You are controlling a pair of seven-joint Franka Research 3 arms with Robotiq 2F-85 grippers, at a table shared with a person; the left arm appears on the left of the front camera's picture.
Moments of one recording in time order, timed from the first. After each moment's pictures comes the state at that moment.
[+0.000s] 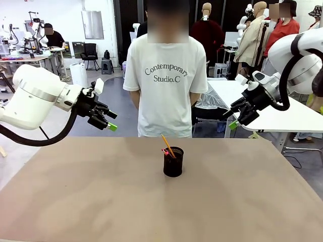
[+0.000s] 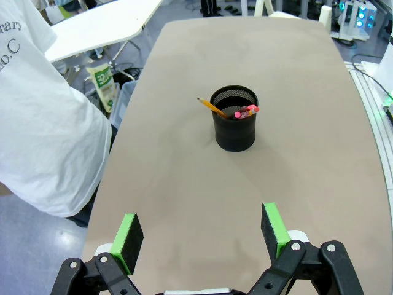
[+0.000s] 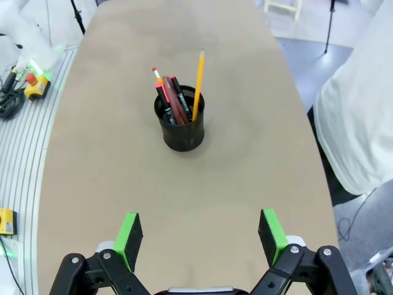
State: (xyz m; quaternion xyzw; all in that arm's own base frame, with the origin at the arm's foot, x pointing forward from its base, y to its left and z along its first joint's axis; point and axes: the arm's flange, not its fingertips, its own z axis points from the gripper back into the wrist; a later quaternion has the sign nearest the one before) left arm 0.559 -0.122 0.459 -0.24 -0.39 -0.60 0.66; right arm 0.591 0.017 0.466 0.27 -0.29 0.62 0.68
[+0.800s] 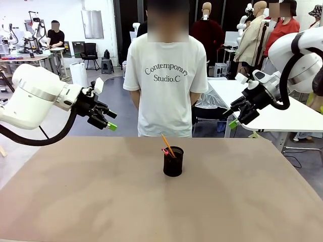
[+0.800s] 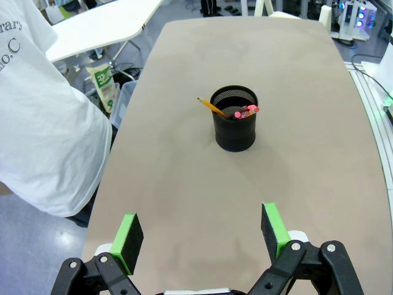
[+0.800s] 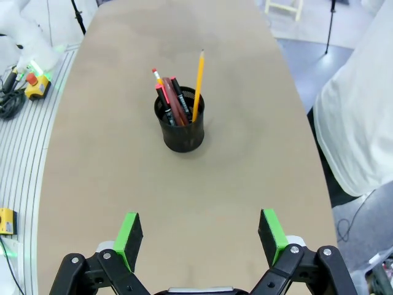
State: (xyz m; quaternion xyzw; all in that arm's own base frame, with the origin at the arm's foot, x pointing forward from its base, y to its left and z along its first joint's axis) left arm 0.559 -0.122 0.459 -0.24 -0.39 -0.60 0.66; right arm 0.590 0.018 0.468 0.27 -0.29 0.62 0.68
